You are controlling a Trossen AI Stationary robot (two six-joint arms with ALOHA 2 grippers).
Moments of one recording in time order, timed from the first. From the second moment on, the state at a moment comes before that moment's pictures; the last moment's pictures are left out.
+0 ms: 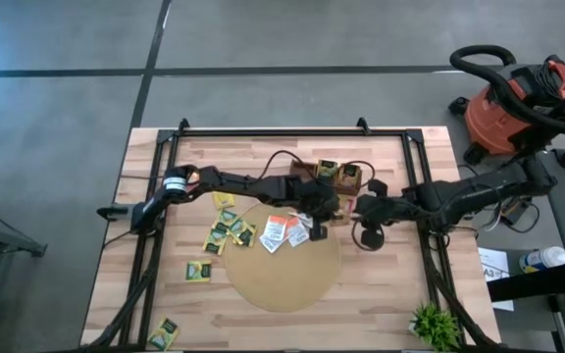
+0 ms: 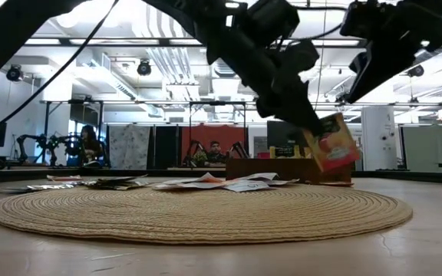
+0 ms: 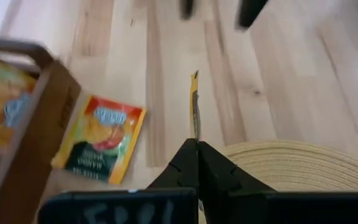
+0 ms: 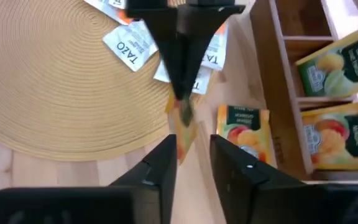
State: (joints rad) left arm 0.05 2.16 1.74 -0.30 0.11 0.06; right arm 0.18 1.04 0.73 -0.64 0.27 0.31
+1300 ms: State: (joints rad) left arm 0.02 2.16 1.75 -0.31 0.03 0.09; right arm 0.09 1.24 0.82 -0.64 0.17 0.20
